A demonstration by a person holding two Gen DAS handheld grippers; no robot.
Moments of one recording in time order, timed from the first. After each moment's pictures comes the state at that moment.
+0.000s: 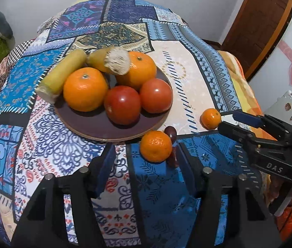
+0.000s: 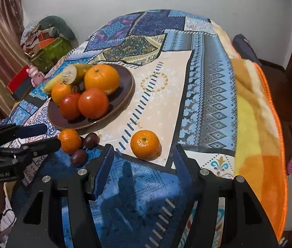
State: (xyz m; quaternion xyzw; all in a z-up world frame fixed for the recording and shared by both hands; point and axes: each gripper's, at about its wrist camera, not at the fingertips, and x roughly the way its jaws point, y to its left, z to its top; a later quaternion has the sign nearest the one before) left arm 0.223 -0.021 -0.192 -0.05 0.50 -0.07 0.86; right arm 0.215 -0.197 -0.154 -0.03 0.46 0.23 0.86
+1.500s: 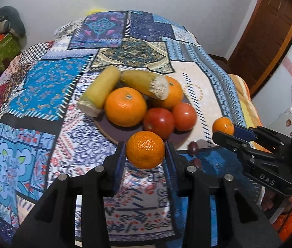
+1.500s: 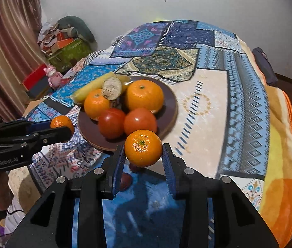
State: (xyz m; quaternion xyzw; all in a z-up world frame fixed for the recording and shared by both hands) left arm 0.216 0.039 -0.159 -0.08 0.46 -0.04 0.88; right arm 0.215 -0.136 -0.131 -0.03 0.43 0.29 0.85
